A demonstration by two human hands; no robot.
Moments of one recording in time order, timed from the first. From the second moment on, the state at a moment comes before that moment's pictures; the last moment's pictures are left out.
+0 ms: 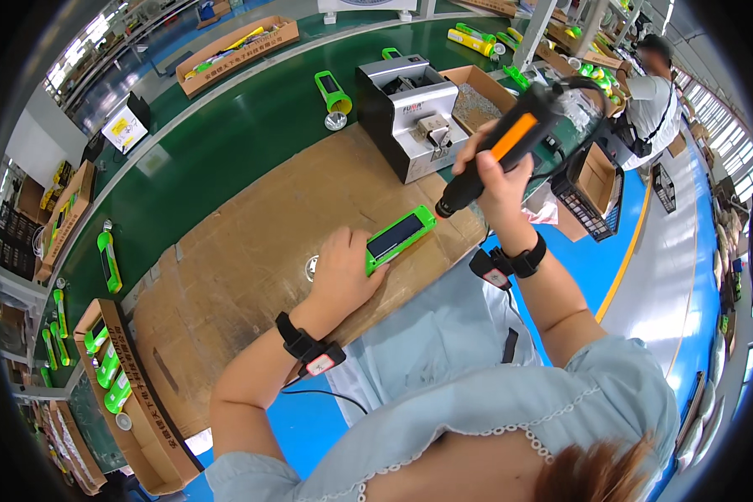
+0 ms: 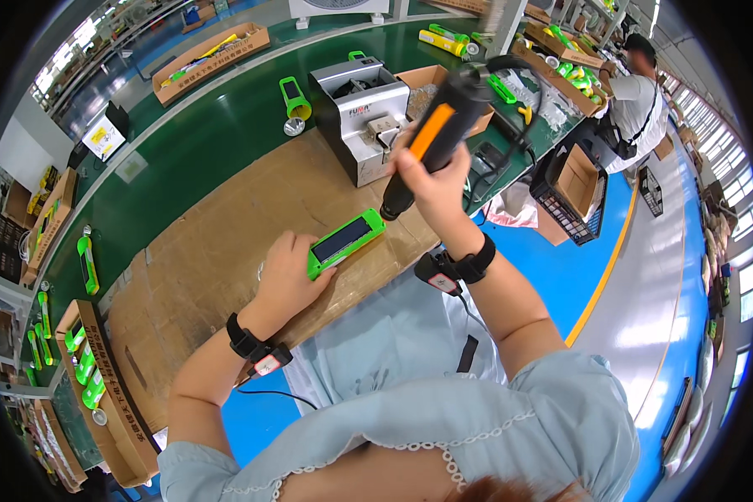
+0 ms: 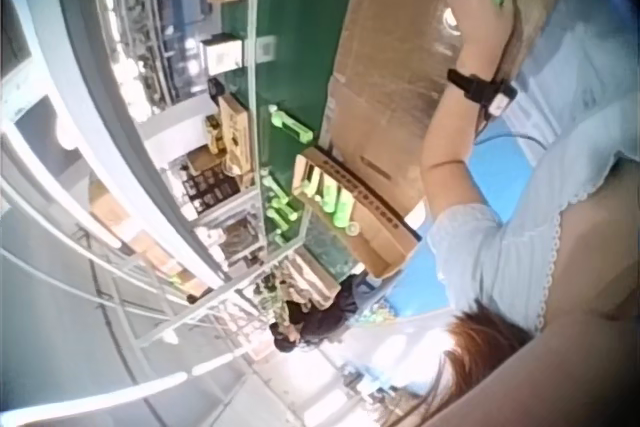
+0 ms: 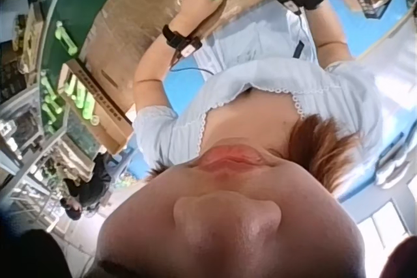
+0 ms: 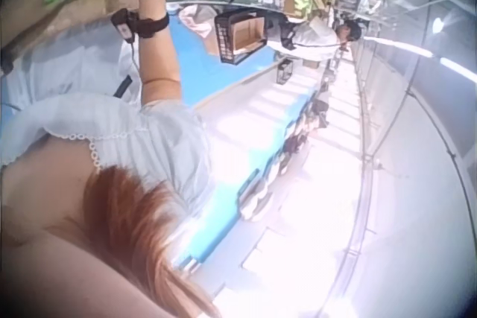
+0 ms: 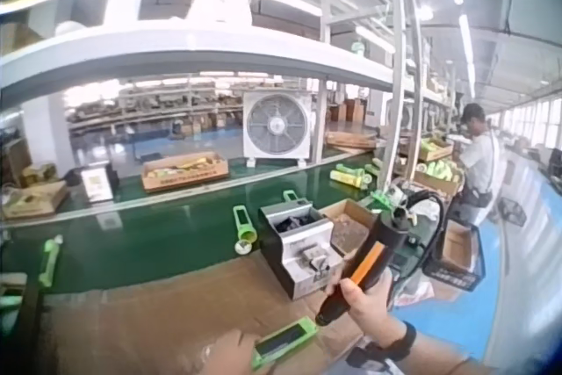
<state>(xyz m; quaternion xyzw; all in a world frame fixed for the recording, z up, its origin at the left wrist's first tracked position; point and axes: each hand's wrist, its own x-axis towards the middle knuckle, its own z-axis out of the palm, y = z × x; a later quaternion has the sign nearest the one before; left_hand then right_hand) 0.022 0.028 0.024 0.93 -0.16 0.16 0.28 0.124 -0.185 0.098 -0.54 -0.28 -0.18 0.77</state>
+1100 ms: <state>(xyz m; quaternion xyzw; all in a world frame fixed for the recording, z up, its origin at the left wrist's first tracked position) 0.015 0.030 0.024 0.91 -0.19 0.14 0.33 0.131 -0.178 0.122 -0.59 -0.26 -0.13 0.75</state>
